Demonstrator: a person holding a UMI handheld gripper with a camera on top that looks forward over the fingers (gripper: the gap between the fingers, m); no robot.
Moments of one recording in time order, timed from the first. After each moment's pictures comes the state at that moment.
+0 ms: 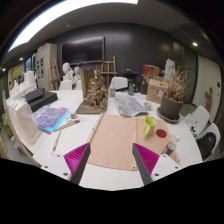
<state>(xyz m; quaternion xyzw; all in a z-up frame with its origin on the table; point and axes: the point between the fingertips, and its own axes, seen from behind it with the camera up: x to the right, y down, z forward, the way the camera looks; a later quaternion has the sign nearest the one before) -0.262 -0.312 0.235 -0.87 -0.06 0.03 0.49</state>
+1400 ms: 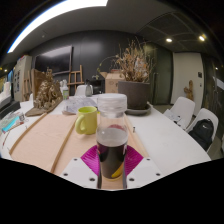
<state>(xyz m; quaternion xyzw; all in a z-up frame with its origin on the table) 0.030 -0.169 0.049 -0.82 0.05 -0.05 0.56</state>
